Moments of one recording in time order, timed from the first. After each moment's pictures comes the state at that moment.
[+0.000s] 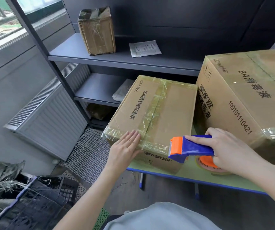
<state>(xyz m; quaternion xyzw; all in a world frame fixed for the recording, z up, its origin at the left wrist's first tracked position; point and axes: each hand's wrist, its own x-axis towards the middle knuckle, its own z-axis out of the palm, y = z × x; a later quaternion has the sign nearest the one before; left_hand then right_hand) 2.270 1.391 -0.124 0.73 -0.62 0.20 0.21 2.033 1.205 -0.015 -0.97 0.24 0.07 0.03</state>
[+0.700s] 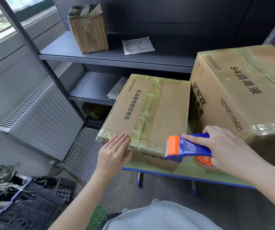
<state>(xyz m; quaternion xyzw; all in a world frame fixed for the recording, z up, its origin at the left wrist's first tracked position) 2.268 1.398 -0.135 0.72 -0.60 0.25 0.25 2.019 1.208 -0.004 -0.97 0.23 0.08 -0.02</state>
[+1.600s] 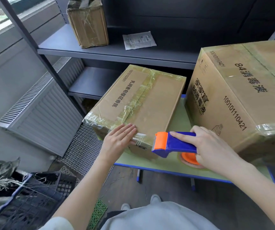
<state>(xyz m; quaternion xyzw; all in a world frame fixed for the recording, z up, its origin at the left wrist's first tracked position) 2.295 1.369 -0.135 0.66 -0.67 0.26 0.19 2.044 1.215 -0.026 -0.97 0.22 0.04 0.09</state>
